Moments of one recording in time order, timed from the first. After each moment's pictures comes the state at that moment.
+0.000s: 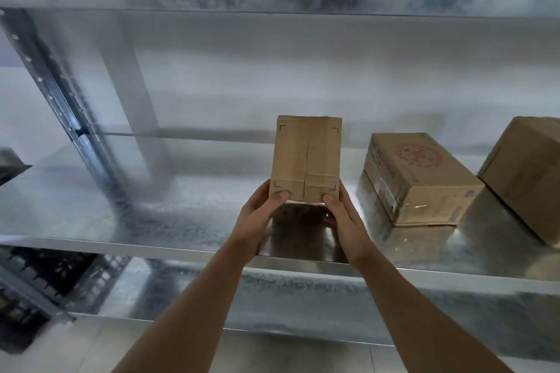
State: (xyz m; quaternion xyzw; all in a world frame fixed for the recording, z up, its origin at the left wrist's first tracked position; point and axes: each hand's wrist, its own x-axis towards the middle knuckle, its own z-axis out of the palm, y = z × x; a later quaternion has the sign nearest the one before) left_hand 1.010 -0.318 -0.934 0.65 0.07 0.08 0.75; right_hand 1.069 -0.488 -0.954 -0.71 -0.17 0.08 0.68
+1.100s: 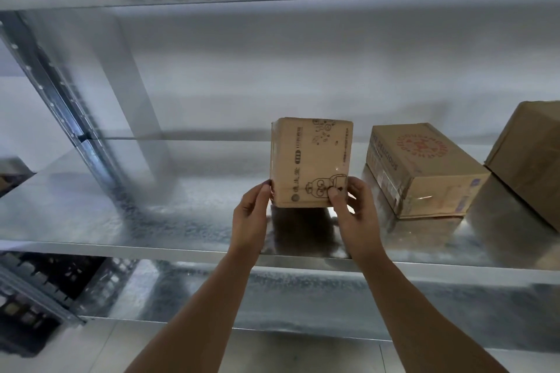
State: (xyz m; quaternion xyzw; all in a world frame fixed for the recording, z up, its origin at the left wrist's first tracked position) left_hand 1.012 -0.324 -0.951 0.65 0.14 0.22 0.72; right_hand 1.064 -0.496 -0.958 -0.70 -0.10 -0.05 0.70
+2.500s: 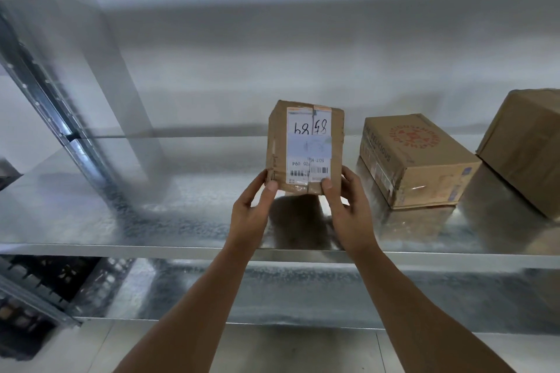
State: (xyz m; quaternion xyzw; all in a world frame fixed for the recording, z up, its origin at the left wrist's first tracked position) left_hand 1.008 -0.329 -0.945 0.71 0.11 0.19 0.67; right_hand 1.060 -0.495 -0.959 -0.70 -0.13 -0.08 0.70
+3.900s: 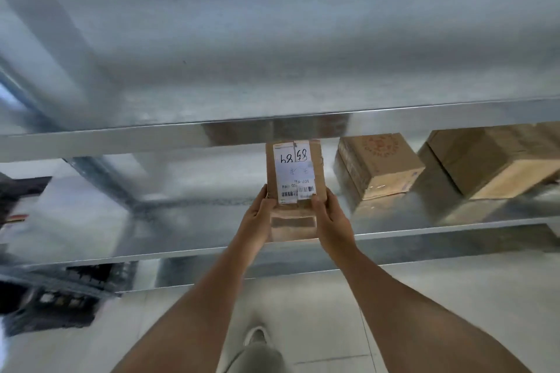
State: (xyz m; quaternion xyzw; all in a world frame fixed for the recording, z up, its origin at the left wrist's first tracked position) left_hand 0.966 -0.323 -0.807 0.72 0.18 -0.05 0.66; right_hand 0.990 -0.475 -0.838 -0.80 0.07 0.09 0.59
